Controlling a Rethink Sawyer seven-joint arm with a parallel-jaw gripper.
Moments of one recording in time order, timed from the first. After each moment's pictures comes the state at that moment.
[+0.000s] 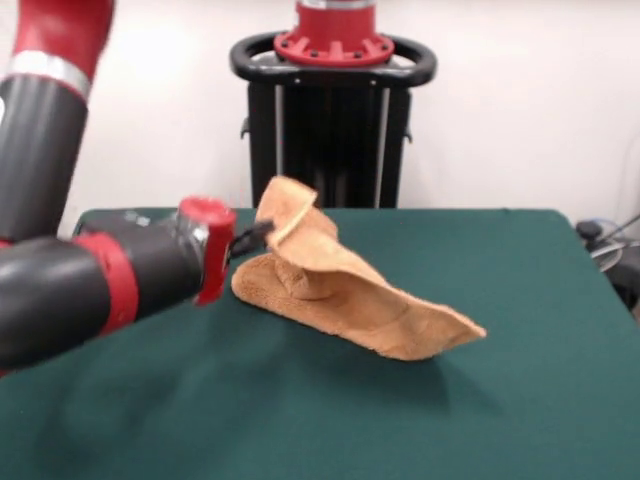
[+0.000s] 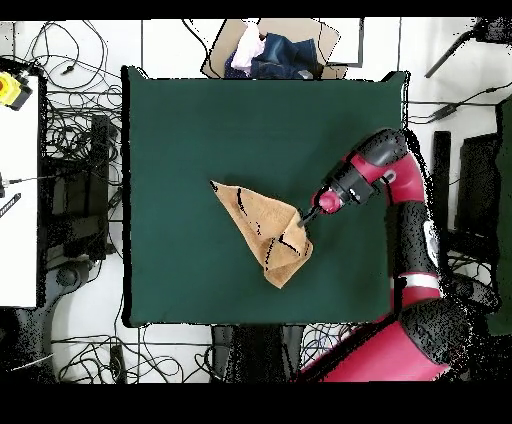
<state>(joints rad) -0.97 0.15 0.97 0.88 -0.44 2.16 0.90</state>
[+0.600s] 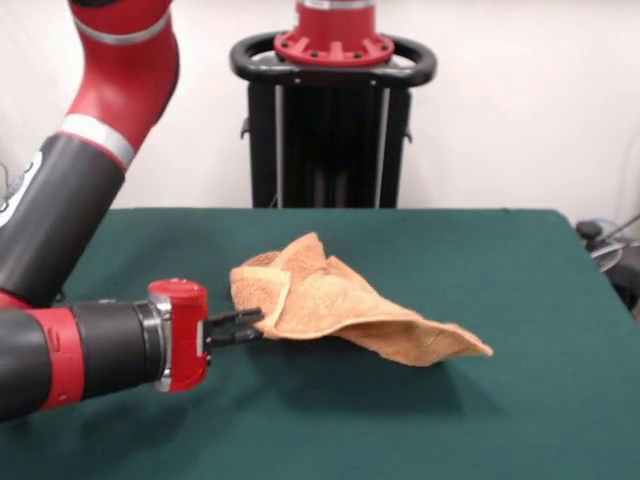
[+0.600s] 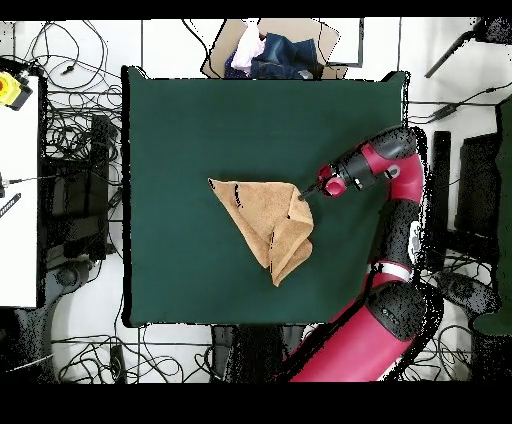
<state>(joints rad) -0.90 0.31 1.07 0.52 -0.47 2.17 0.54</state>
